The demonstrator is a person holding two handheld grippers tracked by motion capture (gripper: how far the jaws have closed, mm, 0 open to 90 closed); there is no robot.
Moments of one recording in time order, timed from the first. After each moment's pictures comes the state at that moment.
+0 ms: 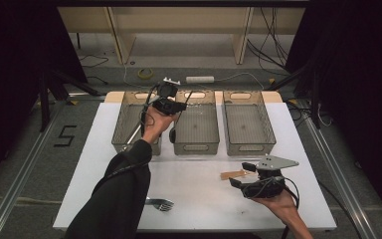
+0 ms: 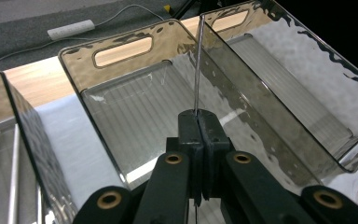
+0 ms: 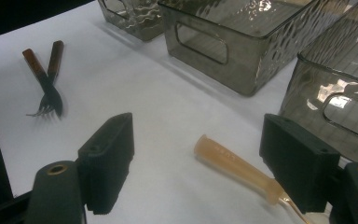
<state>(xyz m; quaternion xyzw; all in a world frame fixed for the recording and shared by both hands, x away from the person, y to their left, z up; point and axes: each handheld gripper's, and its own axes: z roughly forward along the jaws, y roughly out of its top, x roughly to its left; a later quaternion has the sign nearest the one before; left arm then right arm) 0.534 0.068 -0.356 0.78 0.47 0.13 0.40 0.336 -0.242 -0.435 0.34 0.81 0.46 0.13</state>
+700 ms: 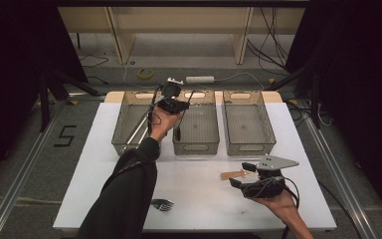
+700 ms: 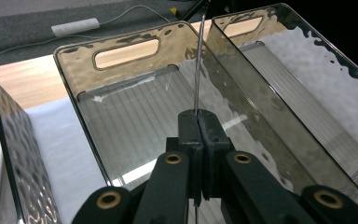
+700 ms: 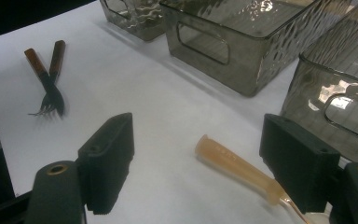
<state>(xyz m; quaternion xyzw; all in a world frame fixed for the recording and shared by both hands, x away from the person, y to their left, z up) 0.549 0.059 -0.371 0.76 0.49 0.13 0.41 0.336 -0.241 -0.435 0.33 0.81 0.46 0.13</state>
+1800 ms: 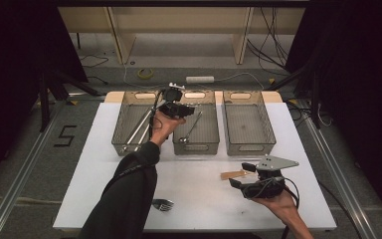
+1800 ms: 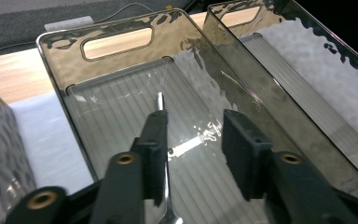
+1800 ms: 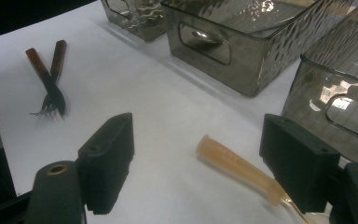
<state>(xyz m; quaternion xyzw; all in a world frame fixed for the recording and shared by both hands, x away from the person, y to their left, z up) 0.545 0.058 -0.383 0.77 0.48 0.12 0.40 0.336 -0.241 -0.435 0.33 0.81 0.46 0.13</state>
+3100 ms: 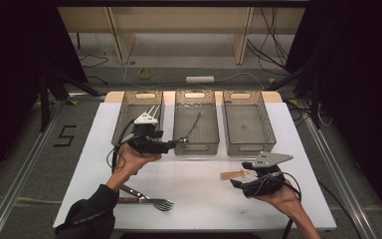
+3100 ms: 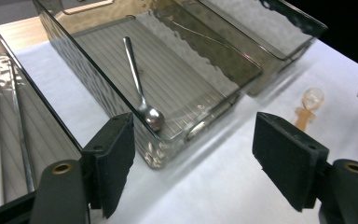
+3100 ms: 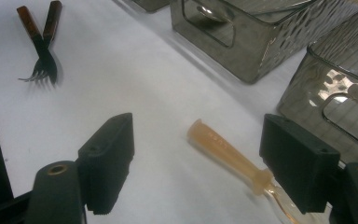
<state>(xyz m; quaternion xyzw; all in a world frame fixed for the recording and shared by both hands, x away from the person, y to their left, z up) 0.419 0.131 -0.393 0.79 0.40 0.11 0.46 0.347 -0.241 -0.427 0.30 0.85 0.41 0.13</state>
